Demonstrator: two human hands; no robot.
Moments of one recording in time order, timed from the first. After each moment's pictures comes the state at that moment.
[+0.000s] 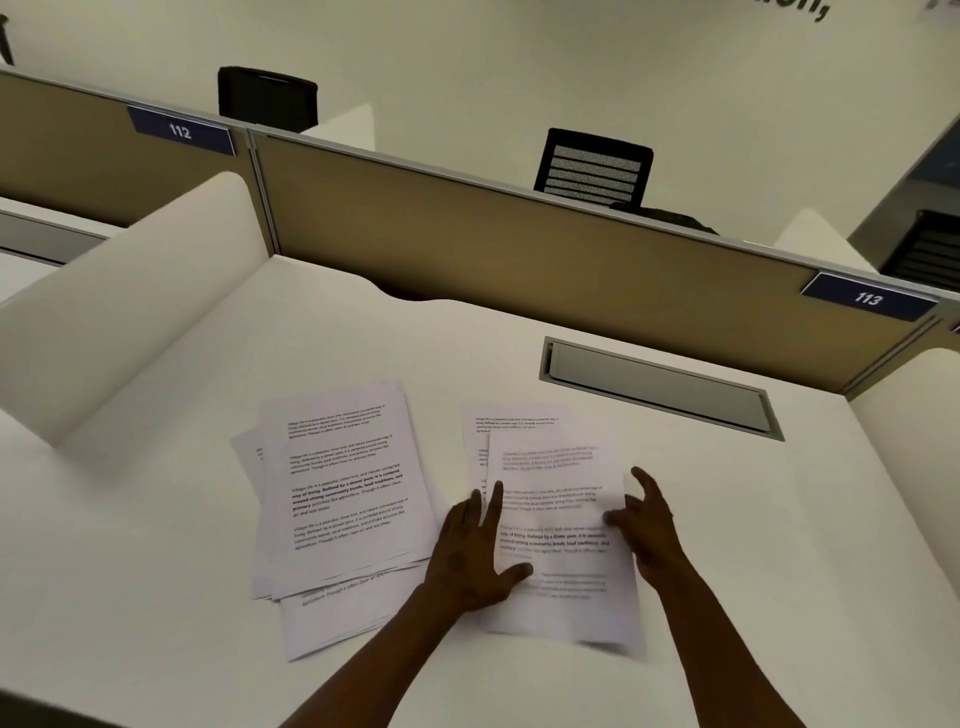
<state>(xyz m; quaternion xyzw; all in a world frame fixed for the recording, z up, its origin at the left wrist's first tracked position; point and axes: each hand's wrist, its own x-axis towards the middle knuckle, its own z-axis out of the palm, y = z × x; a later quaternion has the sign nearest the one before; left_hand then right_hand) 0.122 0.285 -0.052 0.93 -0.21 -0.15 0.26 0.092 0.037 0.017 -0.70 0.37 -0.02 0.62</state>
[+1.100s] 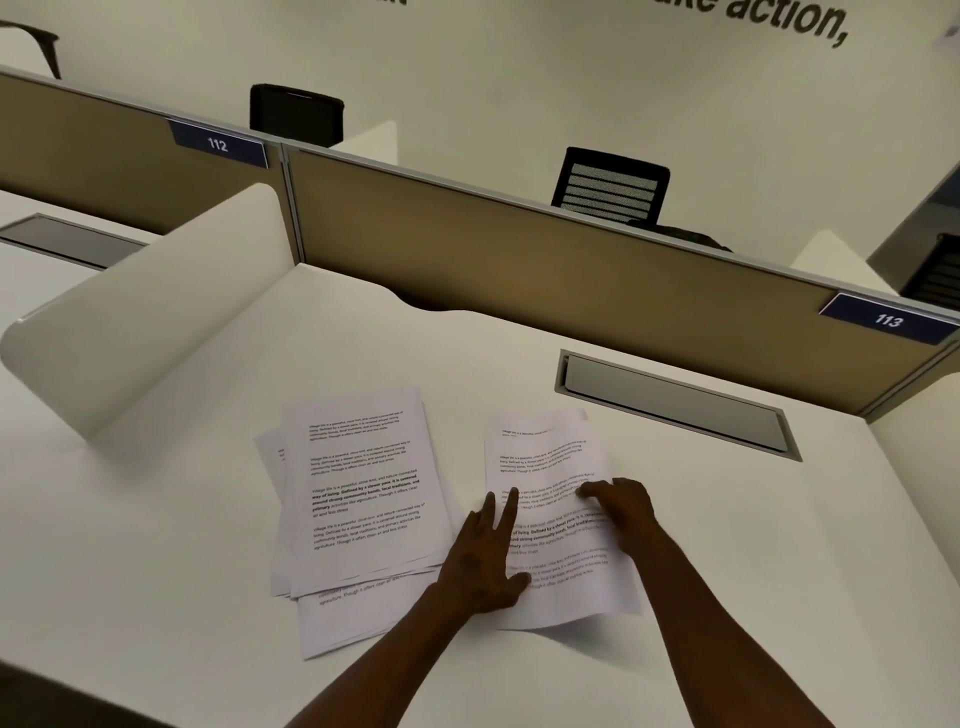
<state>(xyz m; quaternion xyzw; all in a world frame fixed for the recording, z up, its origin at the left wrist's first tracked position) 0.126 0.291 -0.045 0.91 -0.21 -0.20 0.28 0.147 0.064 0.021 -0.74 0.41 0.04 0.54</state>
